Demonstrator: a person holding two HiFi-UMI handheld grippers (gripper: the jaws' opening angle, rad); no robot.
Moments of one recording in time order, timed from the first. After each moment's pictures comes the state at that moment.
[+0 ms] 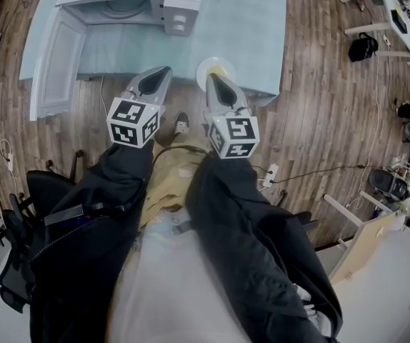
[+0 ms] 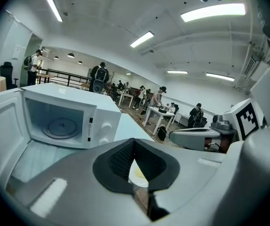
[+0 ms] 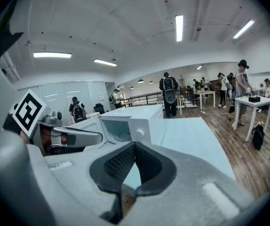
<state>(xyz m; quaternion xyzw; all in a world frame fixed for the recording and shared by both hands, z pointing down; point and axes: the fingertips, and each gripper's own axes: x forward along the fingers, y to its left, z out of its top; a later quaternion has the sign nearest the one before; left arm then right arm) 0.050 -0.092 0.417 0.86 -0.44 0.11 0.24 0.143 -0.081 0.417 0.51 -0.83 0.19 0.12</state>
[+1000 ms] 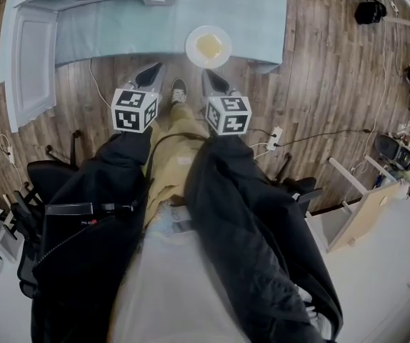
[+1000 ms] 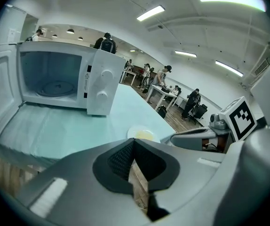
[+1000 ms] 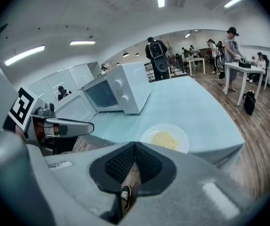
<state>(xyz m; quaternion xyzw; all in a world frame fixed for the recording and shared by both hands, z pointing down) 0.058 -0.057 0.544 0.83 -0.40 0.21 0.33 0.168 -0.035 0.567 0.50 -0.76 0.35 0.22</state>
